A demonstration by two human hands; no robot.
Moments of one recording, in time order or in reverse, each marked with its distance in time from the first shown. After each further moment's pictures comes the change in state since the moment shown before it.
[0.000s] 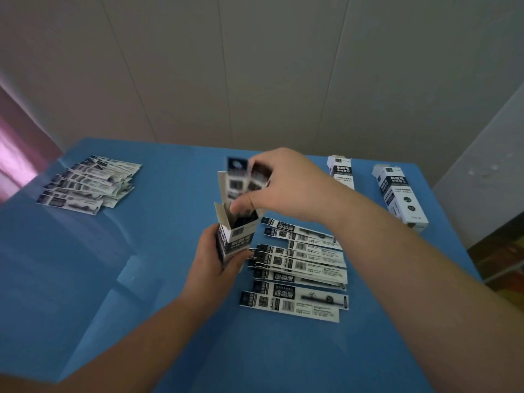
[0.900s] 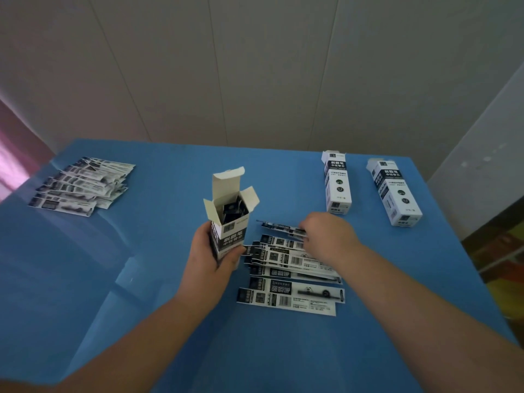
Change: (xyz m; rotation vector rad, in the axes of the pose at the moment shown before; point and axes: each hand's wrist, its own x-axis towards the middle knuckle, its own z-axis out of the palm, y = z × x) left_hand -0.003 0.002 0.002 -0.031 0.027 -0.010; right_hand -0.041 0.149 0.054 -0.760 -0.103 0.352
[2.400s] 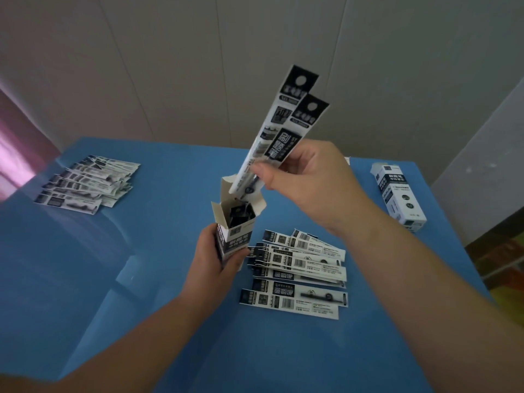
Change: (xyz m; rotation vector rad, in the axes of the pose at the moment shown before) left_hand 0.002 -0.006 -0.001 0.023 -0.034 0.003; right_hand -0.033 -0.060 -0.132 1.236 0.346 -0.345
